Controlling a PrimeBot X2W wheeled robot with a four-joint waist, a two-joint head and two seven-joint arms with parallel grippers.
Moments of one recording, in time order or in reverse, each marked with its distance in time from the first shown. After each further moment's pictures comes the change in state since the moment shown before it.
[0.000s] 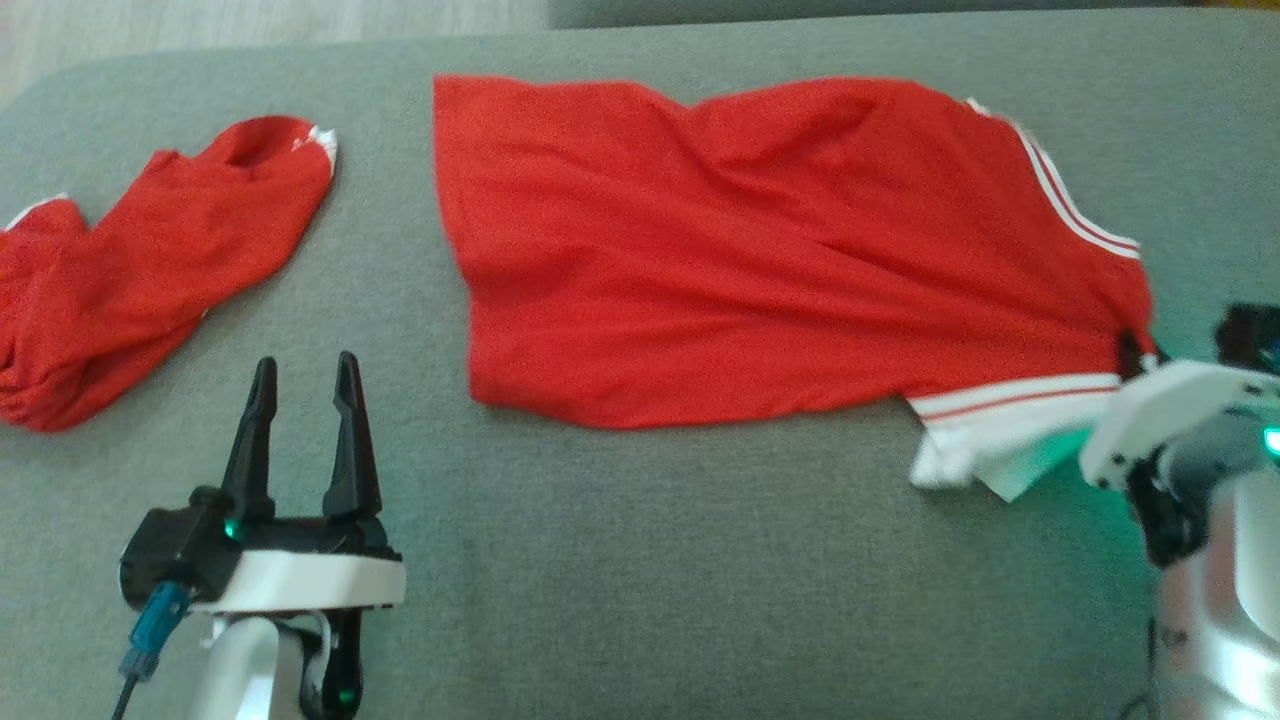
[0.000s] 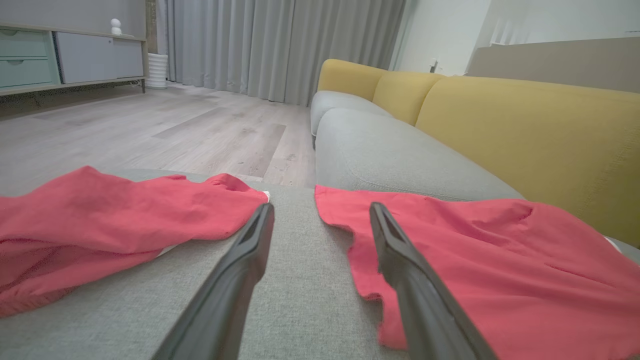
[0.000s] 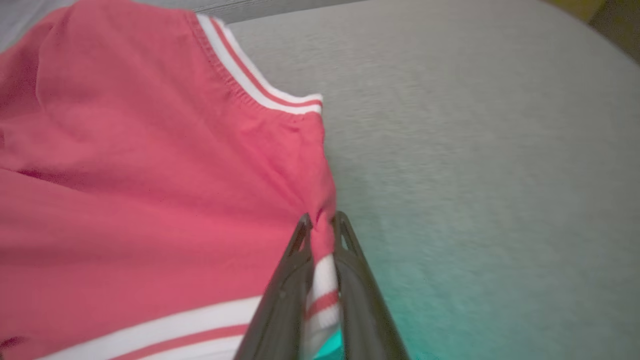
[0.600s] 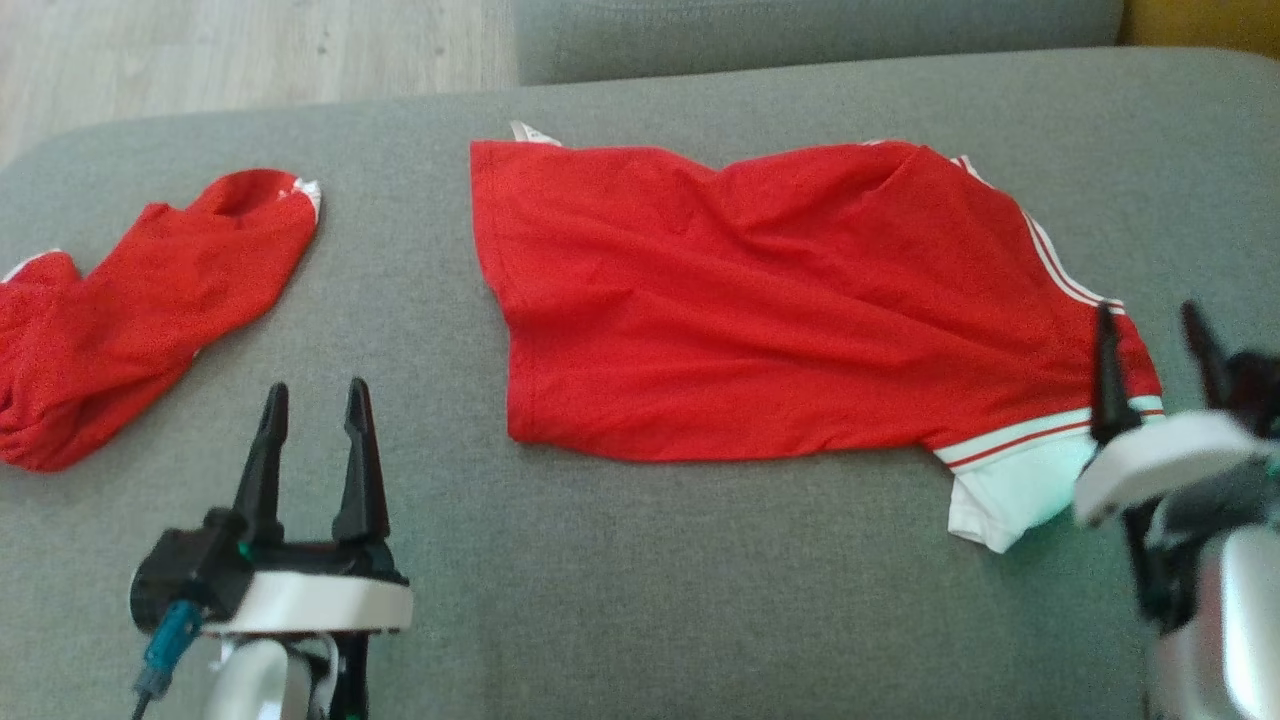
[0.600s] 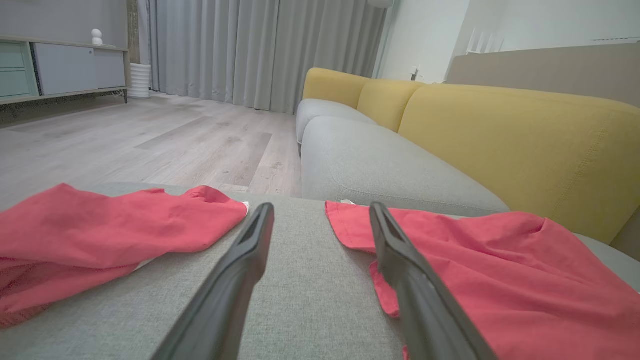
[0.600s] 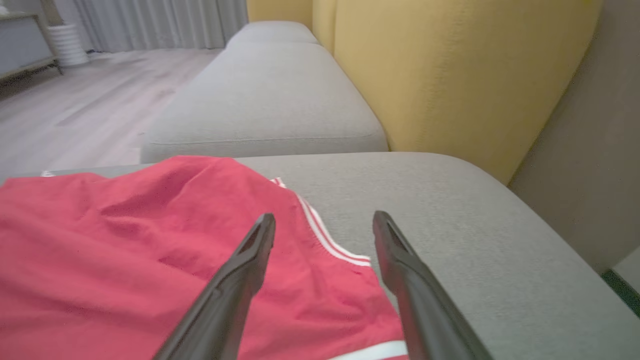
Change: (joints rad) left arm 0.030 -0.005 0.007 0.009 0.017 -0.001 0.000; right arm 0.193 0.001 0.085 -0.337 -0.015 0.000 -0.177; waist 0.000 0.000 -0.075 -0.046
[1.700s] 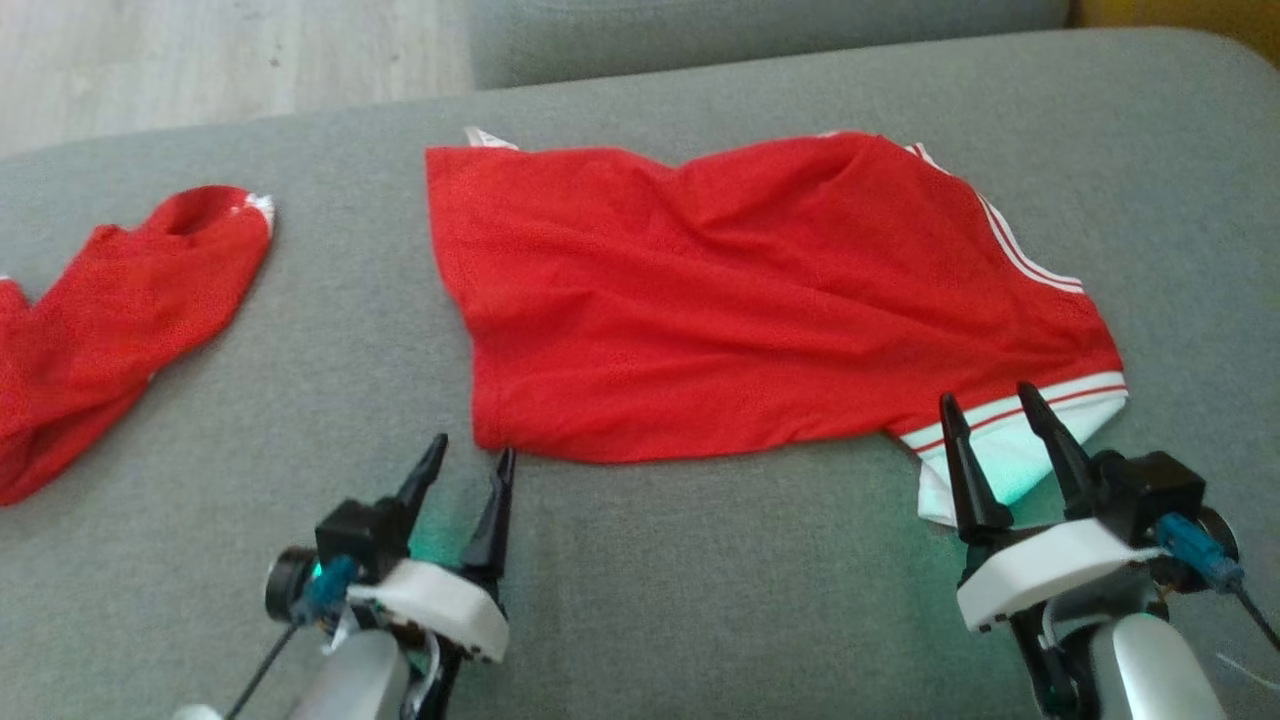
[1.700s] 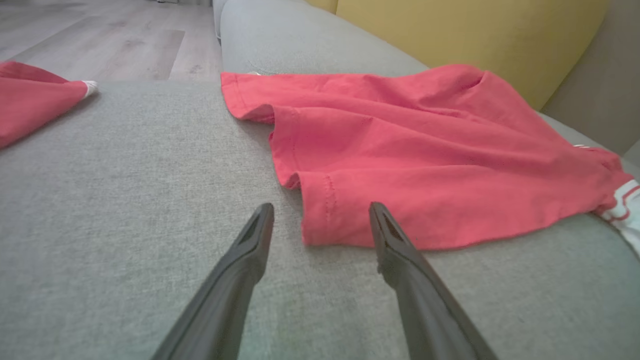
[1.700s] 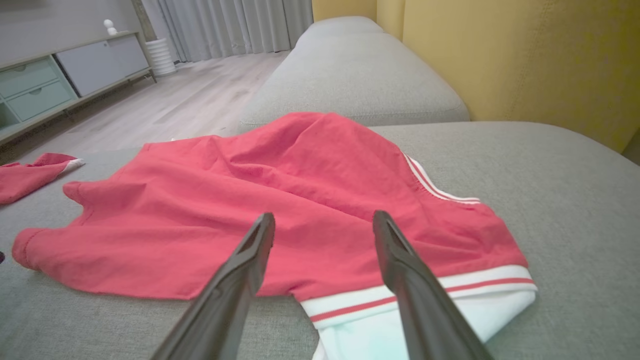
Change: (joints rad) left arm -0.148 0.004 -0.273 0.393 -0.029 -0.008 0.017; right arm 0.209 0.002 0.278 -0.091 0.140 0.000 -0.139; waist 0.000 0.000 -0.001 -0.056
